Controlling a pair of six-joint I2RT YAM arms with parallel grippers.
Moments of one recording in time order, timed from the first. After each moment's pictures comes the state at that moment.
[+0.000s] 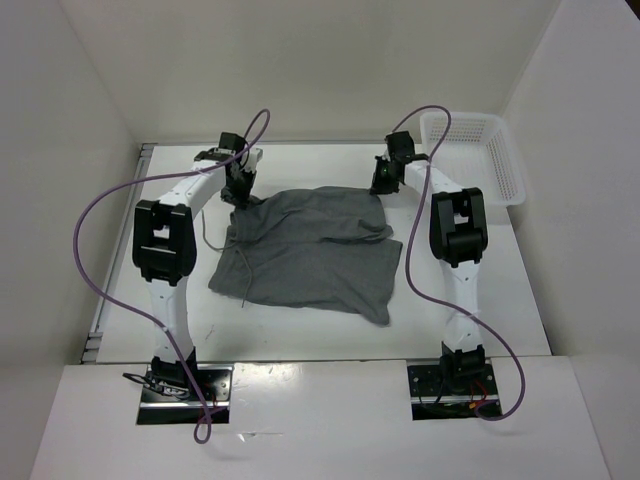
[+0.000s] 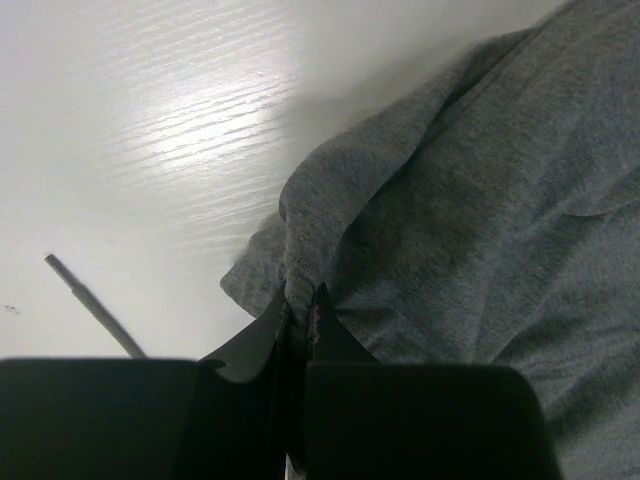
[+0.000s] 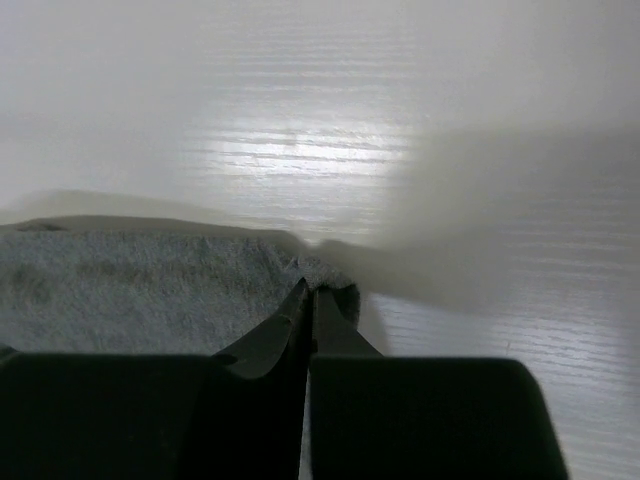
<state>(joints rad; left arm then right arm) -0.15 2.13 1.76 -0.73 0.02 0.07 0.17 2.33 1.86 -0.44 -0.15 0.36</state>
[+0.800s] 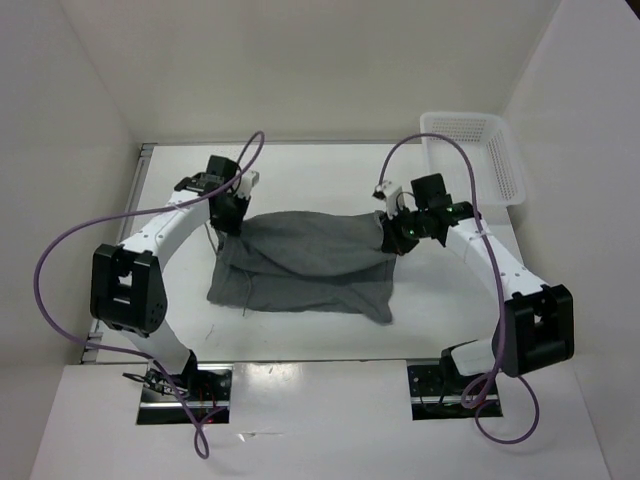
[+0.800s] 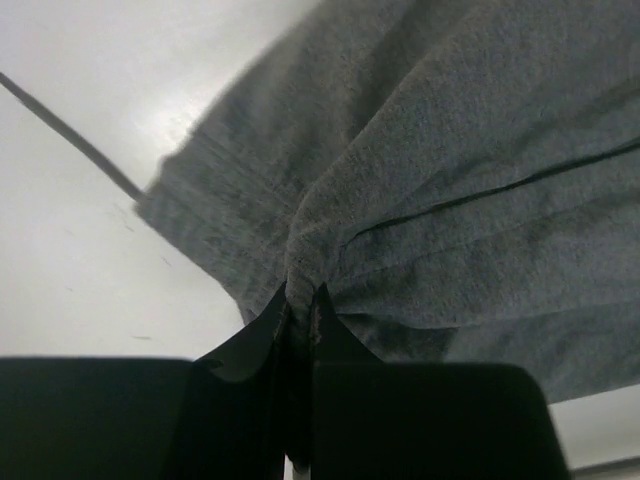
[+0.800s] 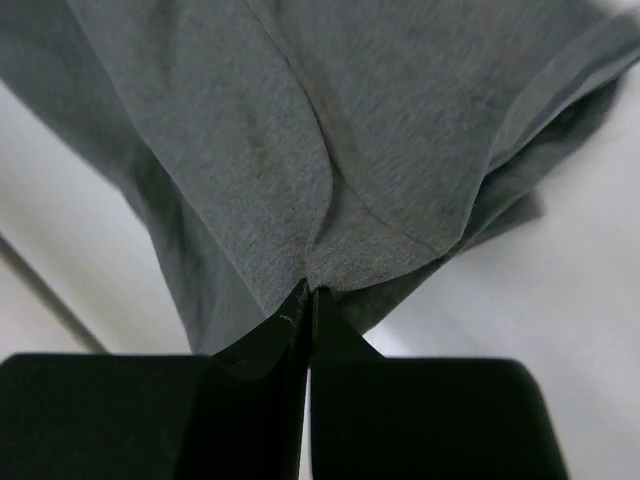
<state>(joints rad) -0.20 1.67 1.36 -0.76 0.03 0.07 0.24 1.38 1.10 -0.65 -0.46 -0.31</state>
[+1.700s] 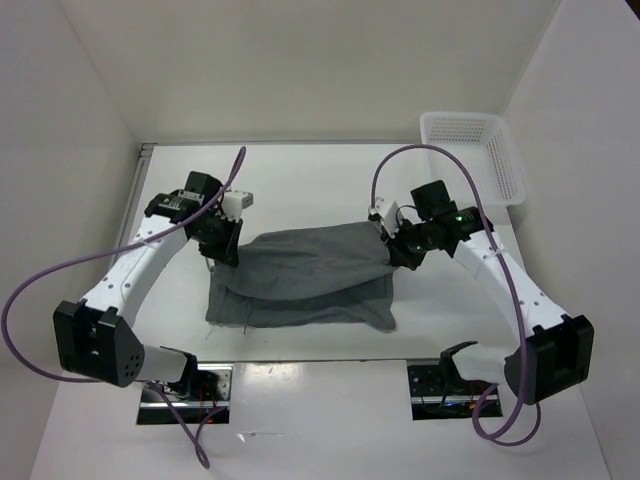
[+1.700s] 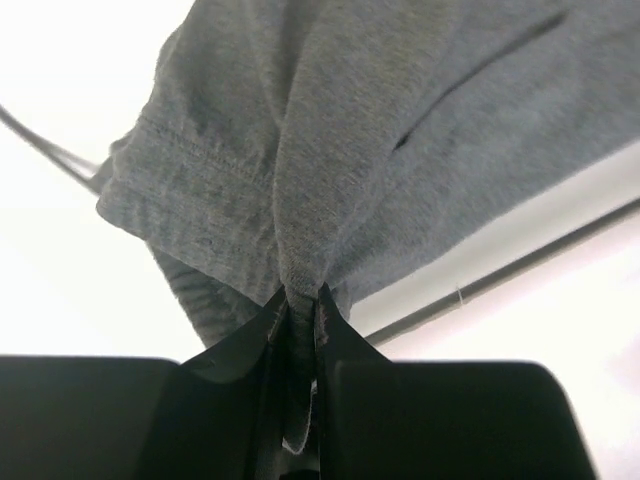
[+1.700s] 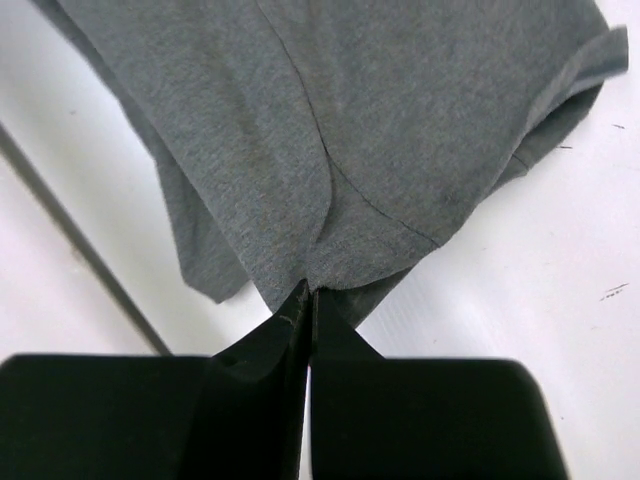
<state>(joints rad) -0.22 1.37 1.23 -1.06 0.26 0.07 0.33 1.25 1.10 -0.93 -0.39 -0.58</state>
